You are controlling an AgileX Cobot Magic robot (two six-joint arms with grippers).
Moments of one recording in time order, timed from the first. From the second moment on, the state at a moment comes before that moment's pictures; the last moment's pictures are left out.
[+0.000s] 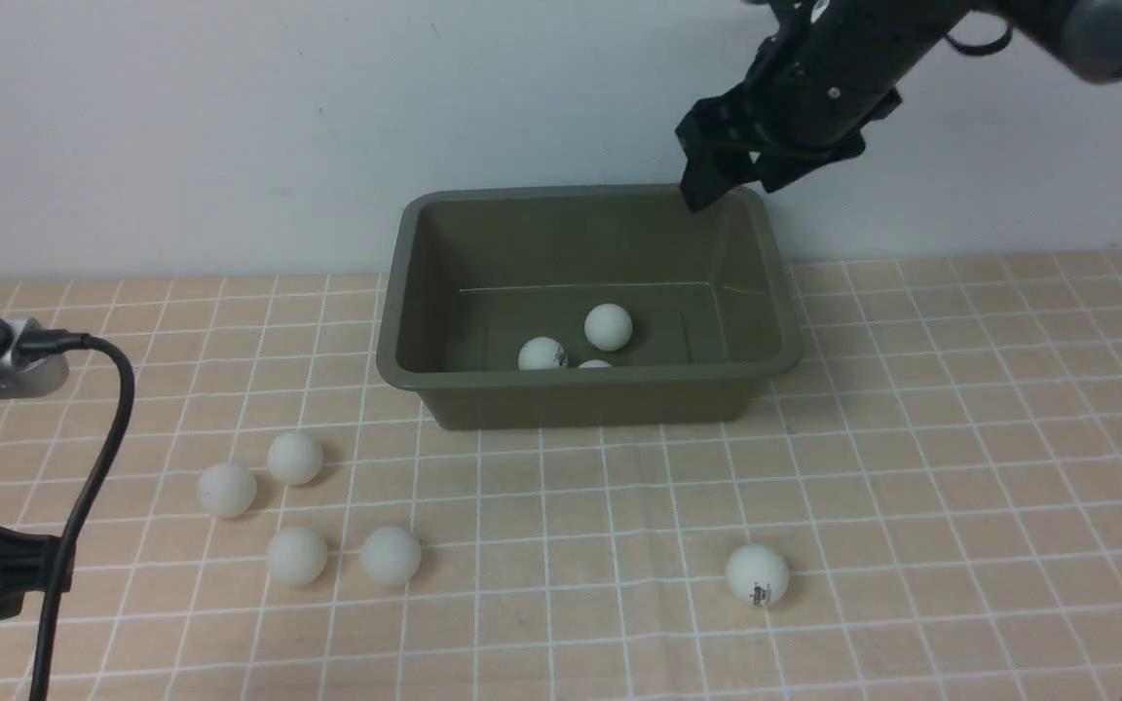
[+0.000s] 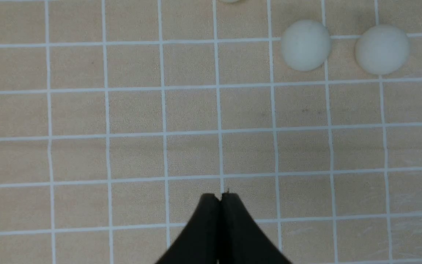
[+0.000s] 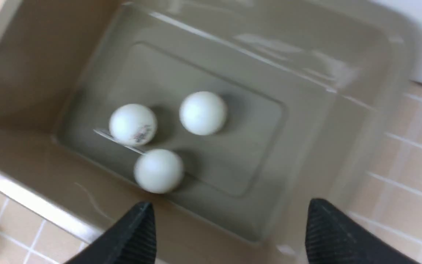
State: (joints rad) right arm 0.33 2.08 -2.12 0.18 1.25 -0.07; left arm 0.08 0.99 -0.76 -0.13 0.96 0.07
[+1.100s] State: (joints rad) right arm 0.60 1.81 -1.32 -0.05 1.08 0.00; left arm 0.08 0.99 -0.76 -0.13 0.99 0.07
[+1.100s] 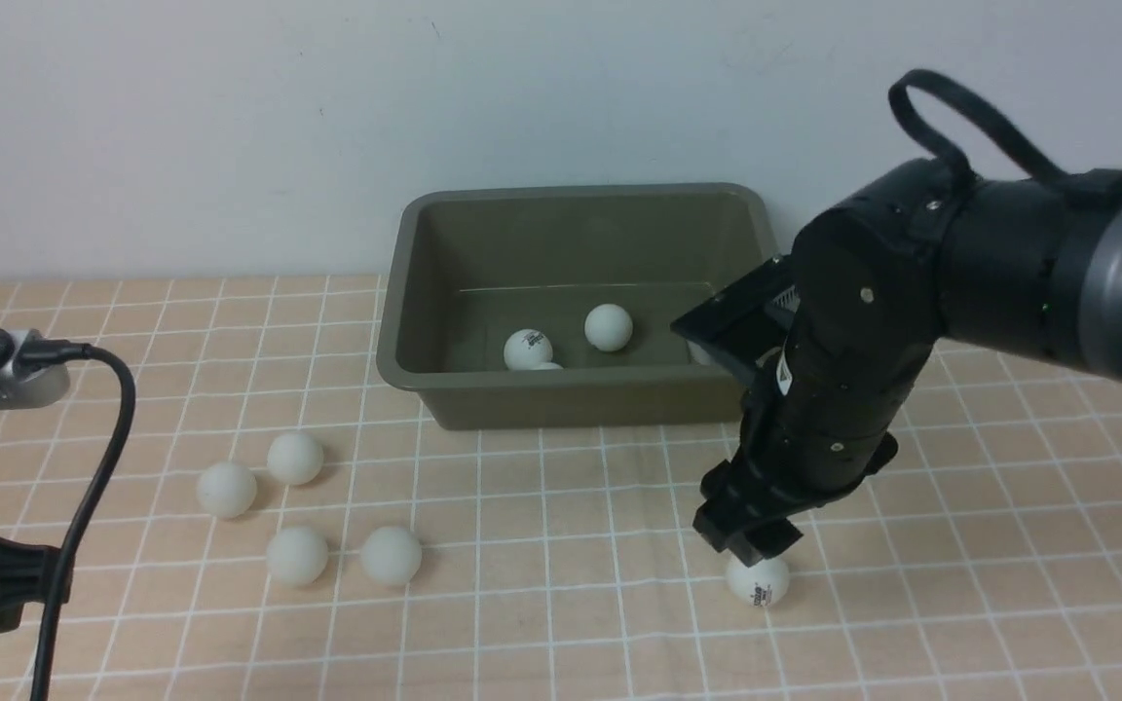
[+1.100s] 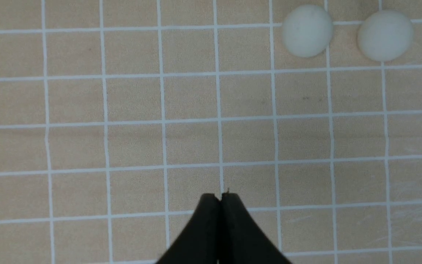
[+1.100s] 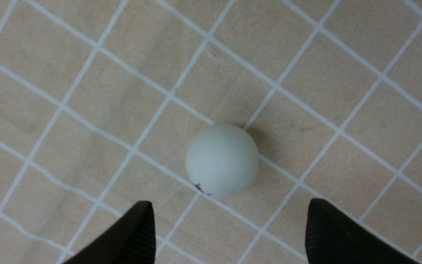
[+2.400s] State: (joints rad) right arm 0.60 1.97 -1.44 0.04 1.16 -0.04; left arm 0.08 0.99 -0.76 -0.13 0.99 0.07
